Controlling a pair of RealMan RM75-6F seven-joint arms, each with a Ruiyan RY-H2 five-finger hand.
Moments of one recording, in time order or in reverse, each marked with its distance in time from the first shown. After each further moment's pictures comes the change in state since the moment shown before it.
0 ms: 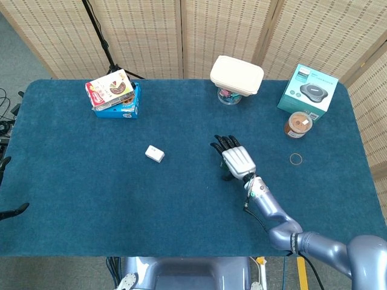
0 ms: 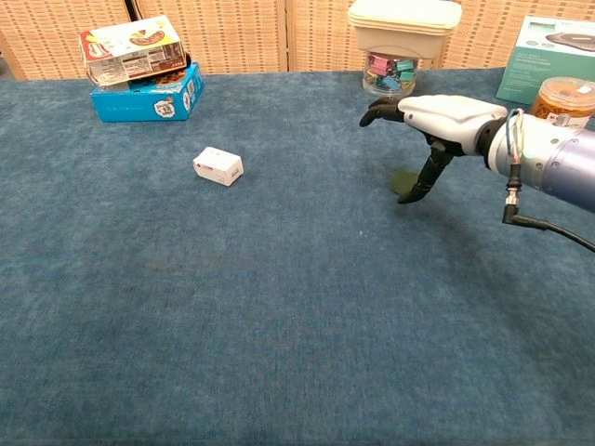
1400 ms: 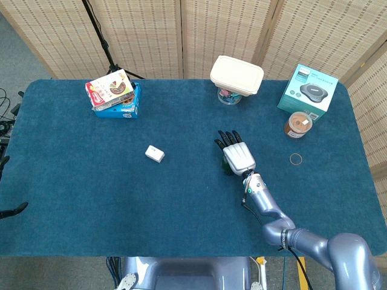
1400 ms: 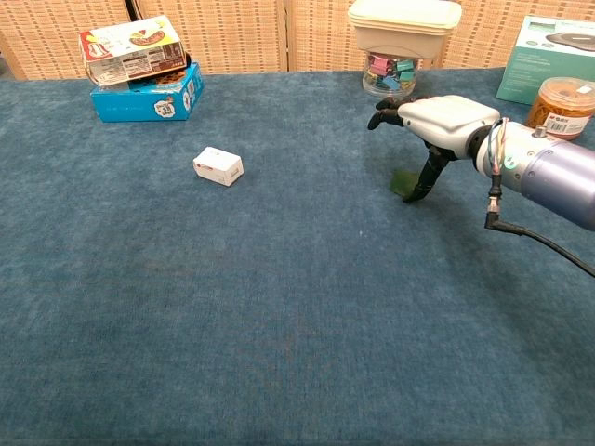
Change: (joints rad) left arm -0.004 0.005 -0.003 0.005 -0.013 -0.009 -0.015; right arm 0.045 -0.109 -0.028 0.202 0.025 0.050 -0.070
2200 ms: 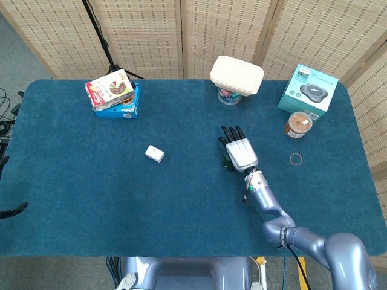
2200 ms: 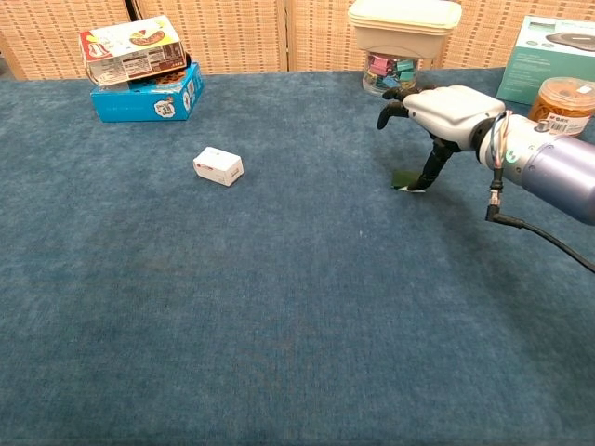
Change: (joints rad) left arm 0.003 0.002 0.003 0.000 0.006 0.003 -0.005; right arm 0.007 -0.017 0.005 0.055 -0.004 0.015 0.003
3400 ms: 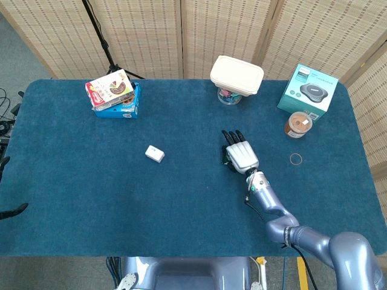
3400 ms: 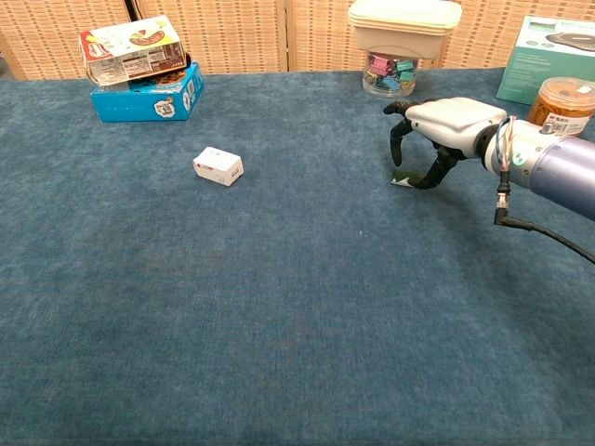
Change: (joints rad) left arm 0.001 -0.001 0.003 0.002 0.006 0.002 0.003; right arm 0.001 0.040 -0.019 -0.037 0.008 -0.062 0.027
